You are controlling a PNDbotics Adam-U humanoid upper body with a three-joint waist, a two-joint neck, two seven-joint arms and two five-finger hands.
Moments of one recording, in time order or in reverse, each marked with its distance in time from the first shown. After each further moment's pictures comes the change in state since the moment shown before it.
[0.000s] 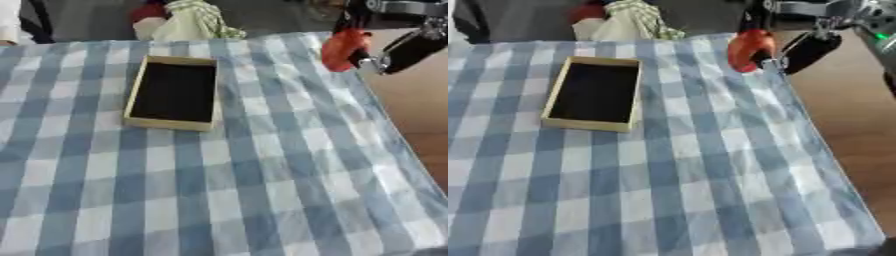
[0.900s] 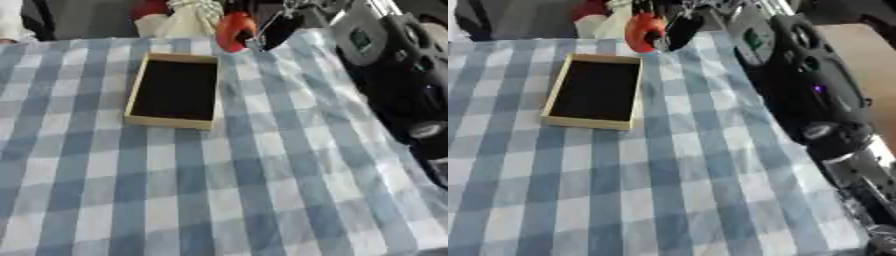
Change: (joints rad) left arm -0.021 -0.018 -0.007 0.000 0.014 -0.002 -0.011; right arm -0.280 0.451 0.021 0.411 0.271 -0.077 -0.057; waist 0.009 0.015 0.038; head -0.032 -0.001
